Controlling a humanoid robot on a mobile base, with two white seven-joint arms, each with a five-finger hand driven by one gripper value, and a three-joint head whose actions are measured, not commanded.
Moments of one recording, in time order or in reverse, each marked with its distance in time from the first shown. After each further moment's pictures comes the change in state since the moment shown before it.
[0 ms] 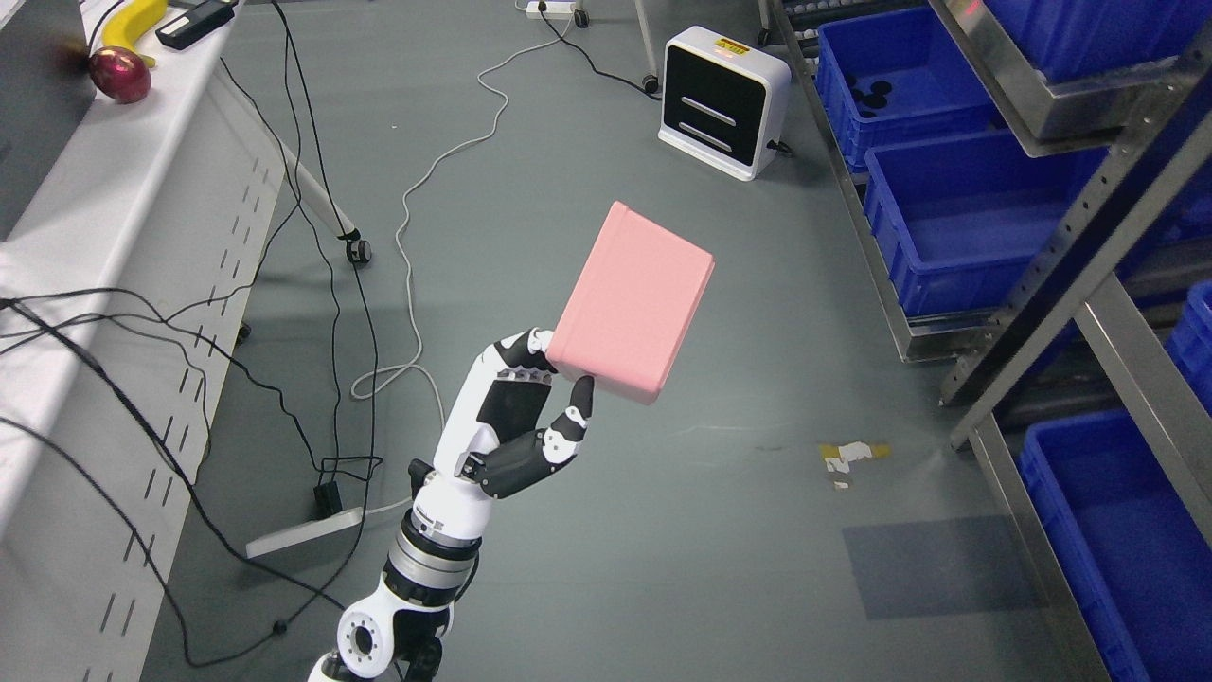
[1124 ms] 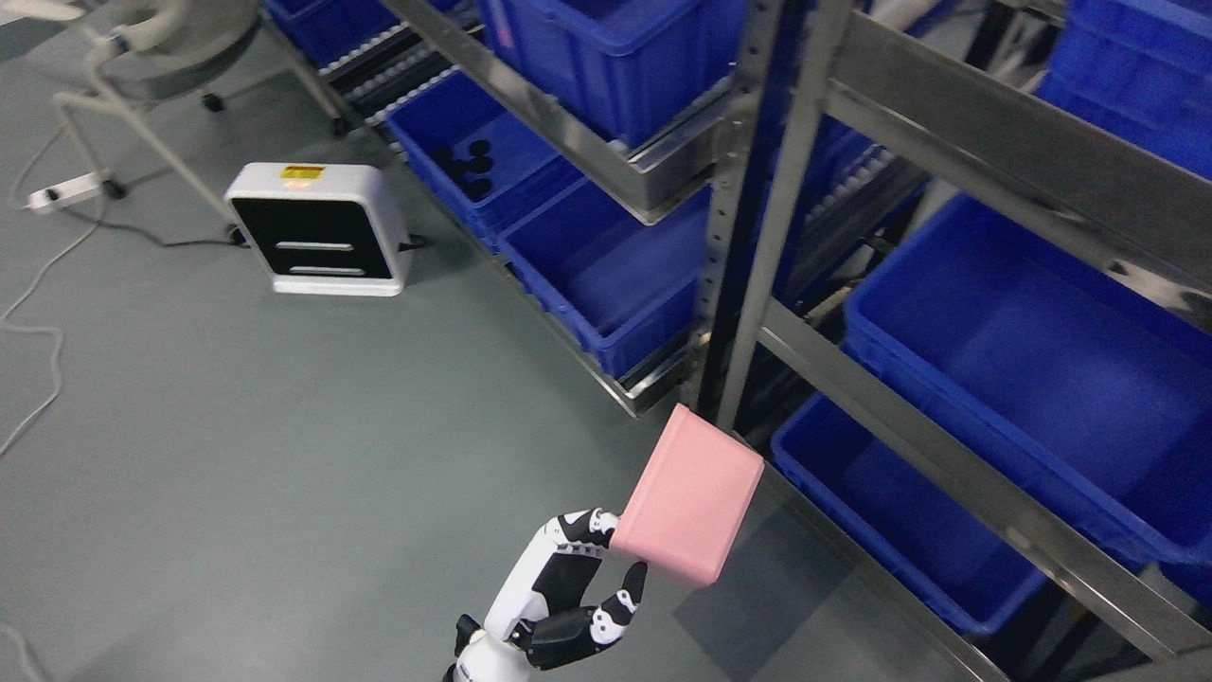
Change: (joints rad) left arm 0.280 0.000 -0.053 0.013 -0.001 -0.048 -0.133; right arm 0.000 0.000 0.000 0.000 0.000 0.000 -0.001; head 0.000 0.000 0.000
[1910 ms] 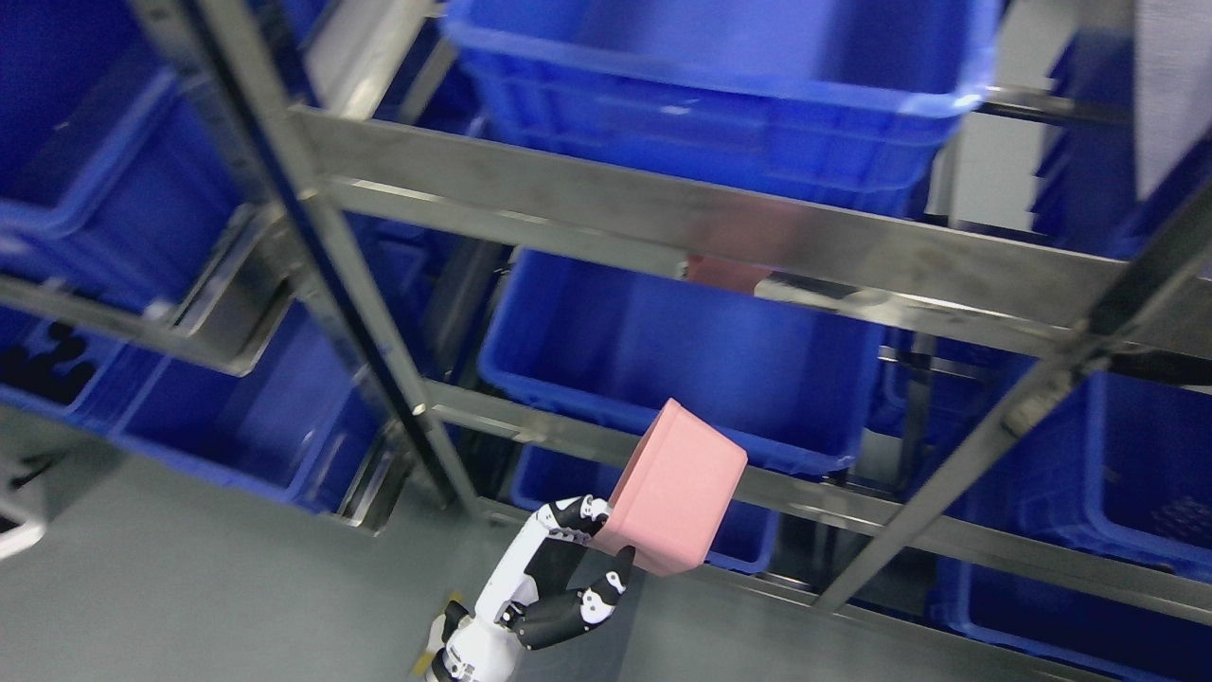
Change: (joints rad) left arm -0.048 0.001 0.055 0.041 -0.046 0.042 -0.001; right arm 0.000 0.000 0.000 0.000 0.000 0.000 -0.001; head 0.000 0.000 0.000
